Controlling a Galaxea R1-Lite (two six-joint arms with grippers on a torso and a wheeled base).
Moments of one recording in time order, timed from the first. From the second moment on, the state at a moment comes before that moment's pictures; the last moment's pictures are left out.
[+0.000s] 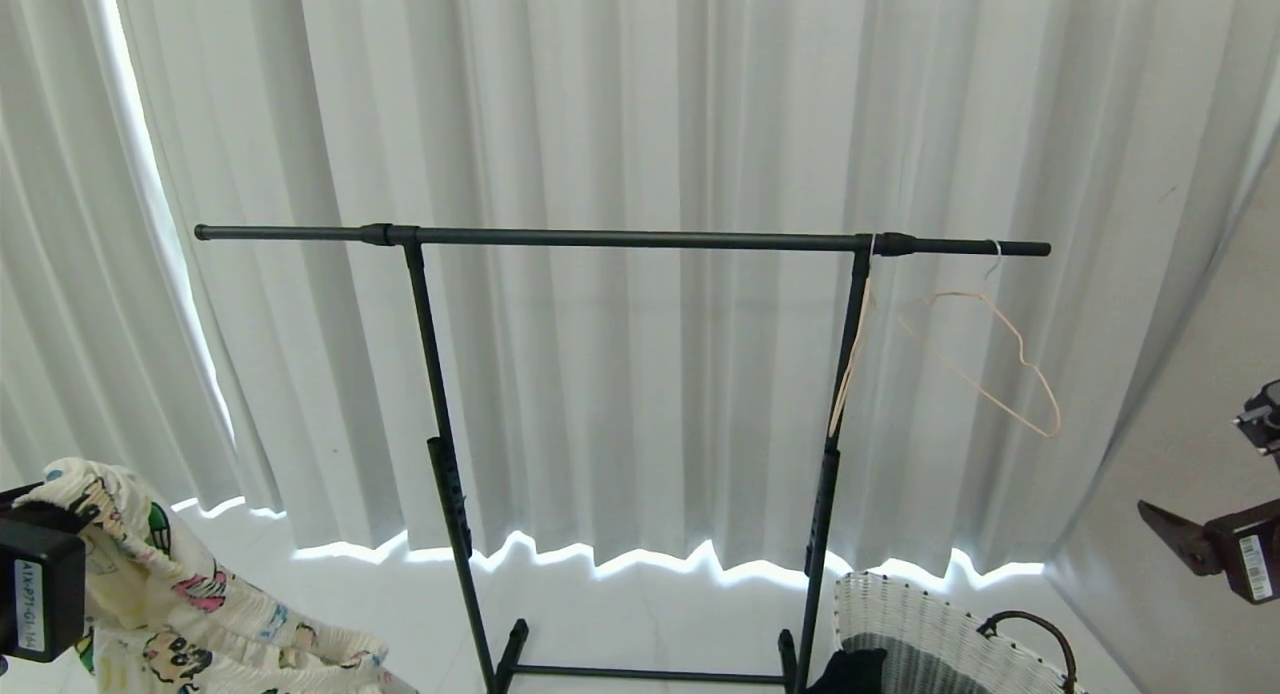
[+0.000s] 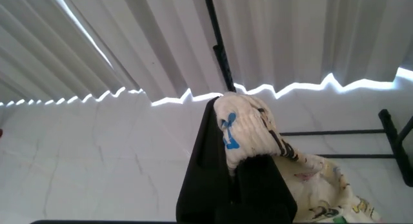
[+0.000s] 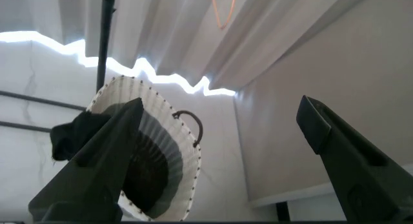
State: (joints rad) left arm -0.36 0.89 -0.67 0.19 0.45 0.19; right arm 0.19 1.11 -0.44 -0.28 -0.29 -0.30
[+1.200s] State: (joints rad) left arm -0.36 0.88 -0.67 0.14 0.46 0.19; right arm 0.19 1.08 -0.38 -0.32 -0.29 -0.22
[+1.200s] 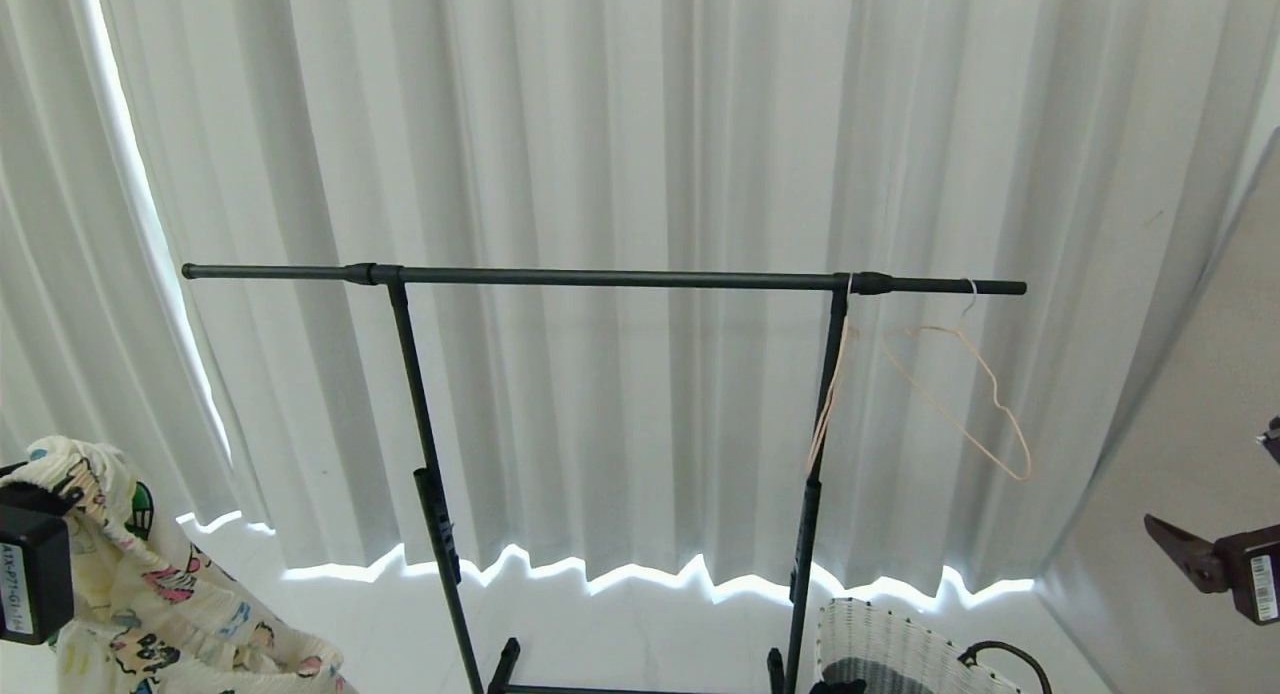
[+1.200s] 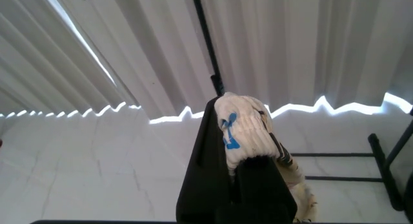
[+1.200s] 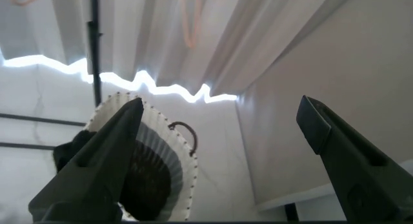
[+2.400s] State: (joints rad) left arm -0.36 0.86 -0.69 0.14 0.45 0.19; right arm 0.15 1.22 -0.55 -0.32 -0.08 -0.16
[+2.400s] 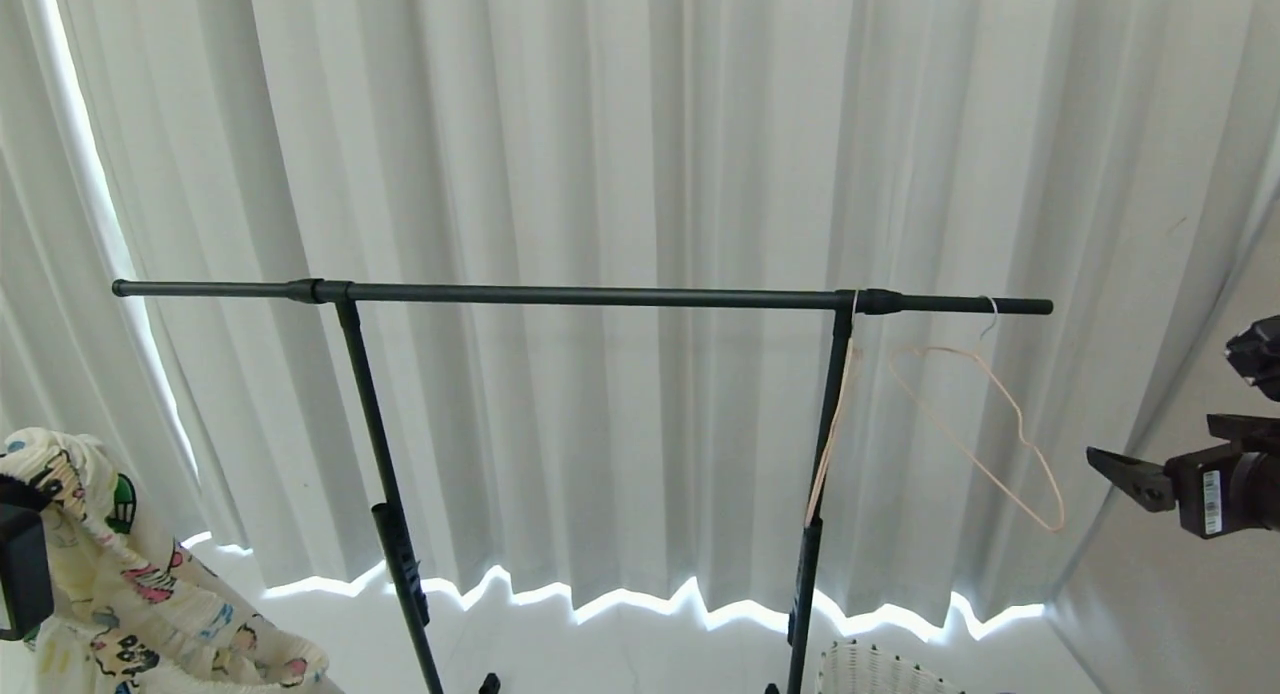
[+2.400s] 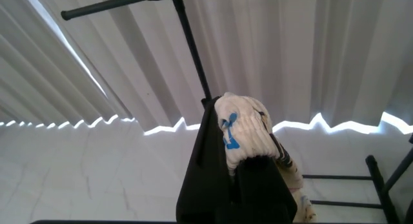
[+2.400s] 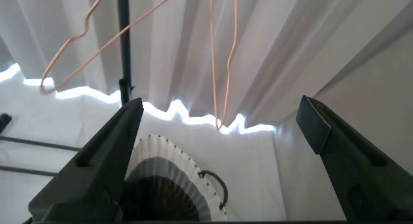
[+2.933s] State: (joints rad) left arm -0.36 0.86 -0.69 0.06 0.44 0.24; right arm 0.03 1.45 -0.66 -0.32 0.03 -0.04
